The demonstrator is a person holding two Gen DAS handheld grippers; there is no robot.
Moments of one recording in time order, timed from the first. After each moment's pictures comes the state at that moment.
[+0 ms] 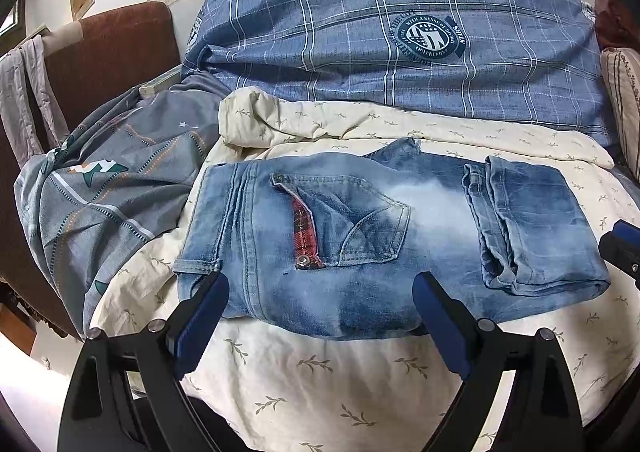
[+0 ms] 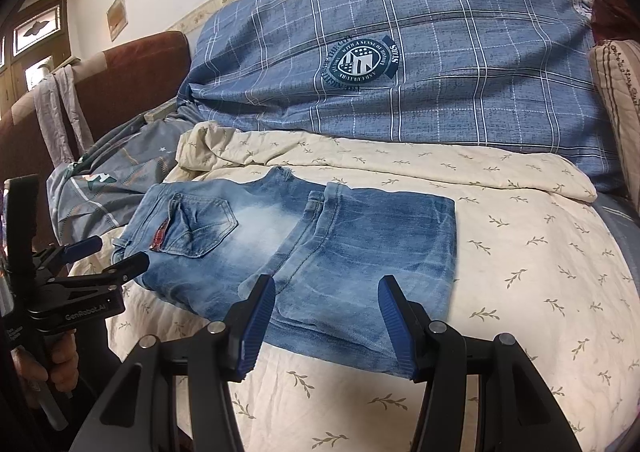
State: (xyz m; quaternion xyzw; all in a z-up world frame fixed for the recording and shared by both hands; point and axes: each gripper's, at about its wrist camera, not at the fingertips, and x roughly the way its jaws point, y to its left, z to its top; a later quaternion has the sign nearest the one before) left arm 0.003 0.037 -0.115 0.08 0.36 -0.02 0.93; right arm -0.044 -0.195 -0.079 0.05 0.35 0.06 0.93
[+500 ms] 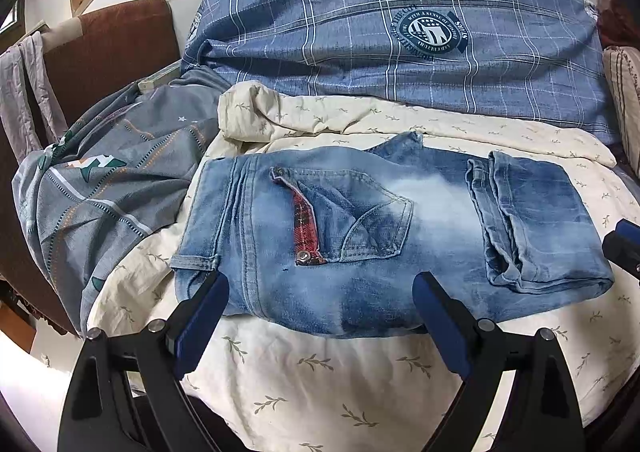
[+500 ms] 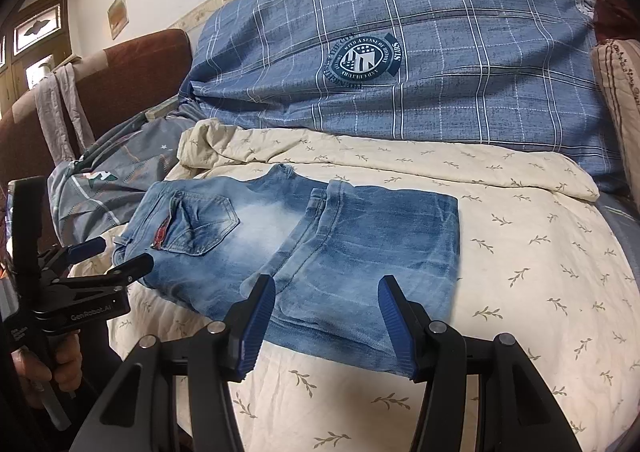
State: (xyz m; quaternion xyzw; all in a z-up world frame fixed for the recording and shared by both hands) left arm 0.006 0.039 -0.120 0.08 0.37 -0.02 0.93; right arm -0.043 -0.193 -0.080 0.05 0.35 0.06 0.93
